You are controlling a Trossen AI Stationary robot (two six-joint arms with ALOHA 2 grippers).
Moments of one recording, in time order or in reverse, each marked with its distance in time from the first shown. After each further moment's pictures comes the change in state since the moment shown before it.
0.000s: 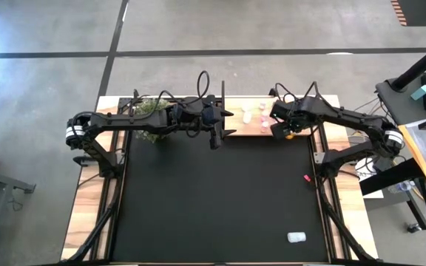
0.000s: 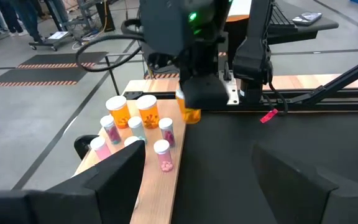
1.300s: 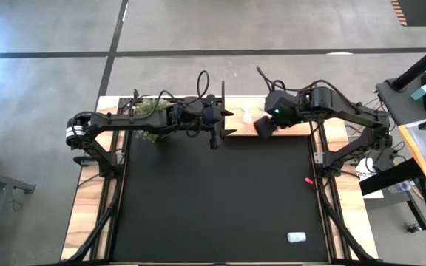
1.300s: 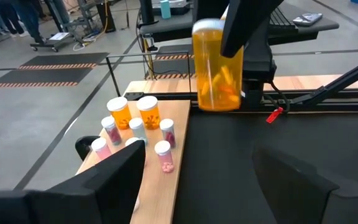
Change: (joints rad) left arm 0.000 0.000 0.003 0.001 -0.002 0.003; right arm 0.327 0.125 0.661 -0.074 -0.077 0.010
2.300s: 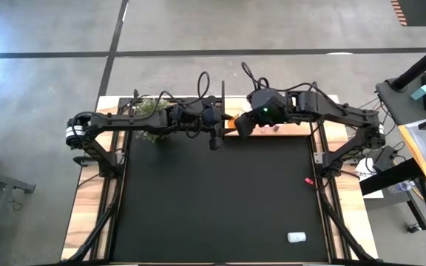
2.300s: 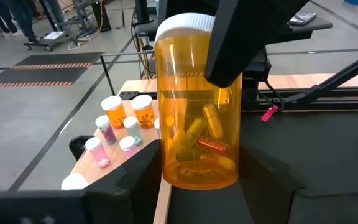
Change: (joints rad) left arm -0.001 0.000 -0.008 0.002 0.011 -0.002; right arm 0.030 0.078 0.000 0.335 -0.001 -0.059
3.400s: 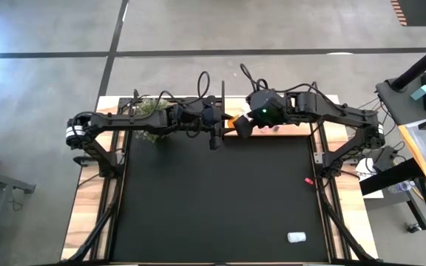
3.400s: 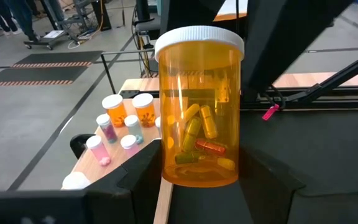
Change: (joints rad) left arm 0.000 0.000 0.000 -0.003 0.006 0.000; right arm 0.000 0.007 0.000 -0.004 -0.002 -0.001
